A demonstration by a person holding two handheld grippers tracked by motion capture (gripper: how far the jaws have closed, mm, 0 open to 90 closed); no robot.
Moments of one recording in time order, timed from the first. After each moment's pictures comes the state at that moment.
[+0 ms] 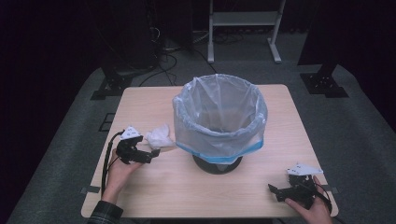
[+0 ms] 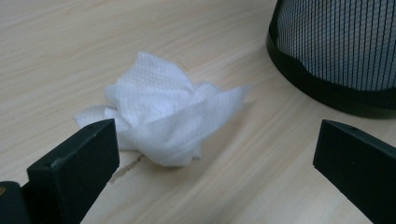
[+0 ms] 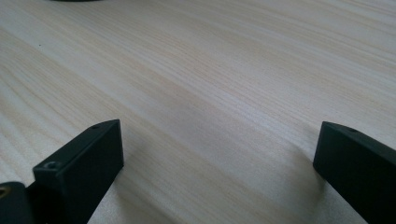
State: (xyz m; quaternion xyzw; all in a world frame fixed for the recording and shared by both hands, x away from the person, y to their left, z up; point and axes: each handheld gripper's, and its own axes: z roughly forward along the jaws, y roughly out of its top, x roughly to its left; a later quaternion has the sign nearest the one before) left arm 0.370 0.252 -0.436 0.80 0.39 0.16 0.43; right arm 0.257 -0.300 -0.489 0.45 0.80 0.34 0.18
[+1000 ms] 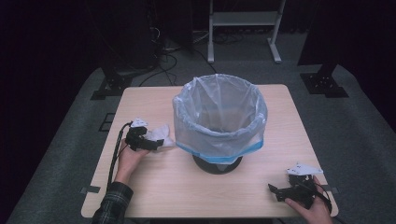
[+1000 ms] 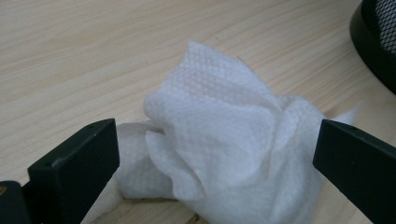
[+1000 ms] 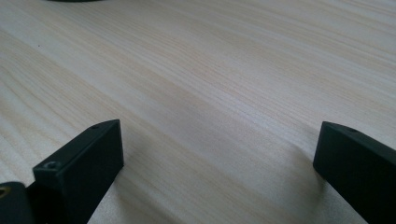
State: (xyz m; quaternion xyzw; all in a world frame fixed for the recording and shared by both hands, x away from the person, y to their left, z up) left arm 0.433 0.246 -0.473 0.81 0.42 0.16 0.38; right arm 0.257 -0.300 -0.489 0.45 0.80 0.34 0.18
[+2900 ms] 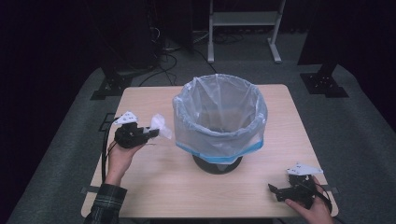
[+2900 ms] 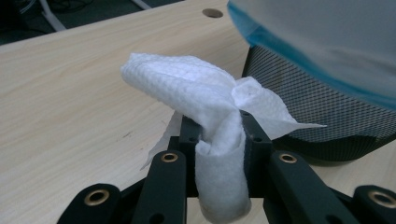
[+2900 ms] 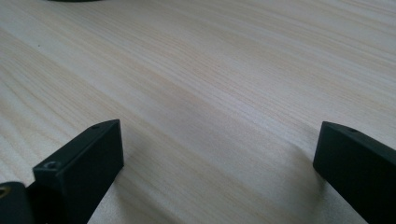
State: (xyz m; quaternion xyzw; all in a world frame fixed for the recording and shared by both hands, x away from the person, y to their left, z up) left arm 0.378 0.241 -0.380 0.79 0.36 0.15 0.47; right arm 0.257 -0.300 -0.489 0.45 0.80 0.34 0.18
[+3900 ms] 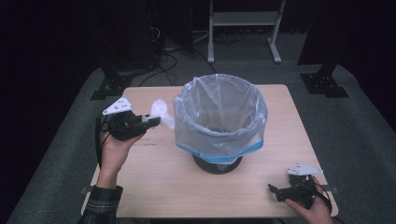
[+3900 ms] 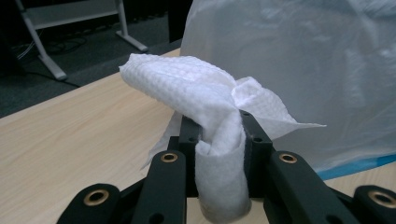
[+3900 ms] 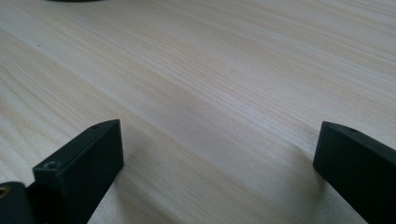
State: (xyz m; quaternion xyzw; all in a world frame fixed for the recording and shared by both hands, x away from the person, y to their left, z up) left arm 0.352 0.227 -0.303 0.78 0.31 0.16 0.52; right arm 0.257 -0.300 -0.489 0.45 0.80 0.34 0.18
